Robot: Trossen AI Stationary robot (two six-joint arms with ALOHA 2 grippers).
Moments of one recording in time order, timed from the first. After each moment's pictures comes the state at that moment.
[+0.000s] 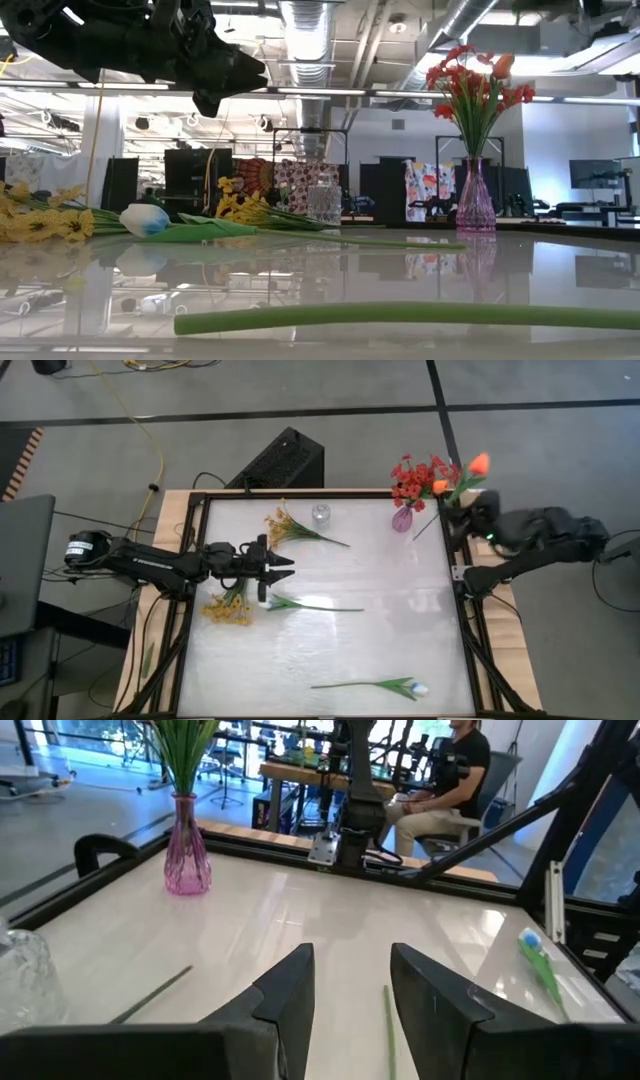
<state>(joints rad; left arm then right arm) 0.05 1.12 0.37 0.68 -0.04 -0.16 0.21 0.64 1.14 -0.96 0.85 0.56</state>
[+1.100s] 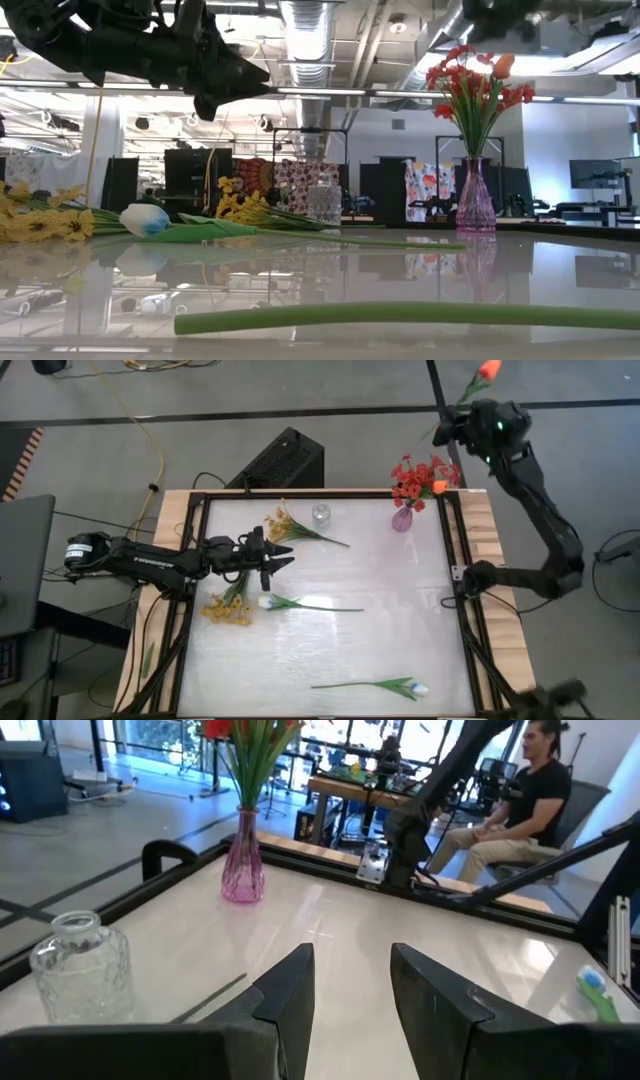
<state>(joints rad) 0.12 1.12 0.37 0.70 -0.09 -0.19 -1.13 1.10 1.32 -0.33 0.02 0.10</state>
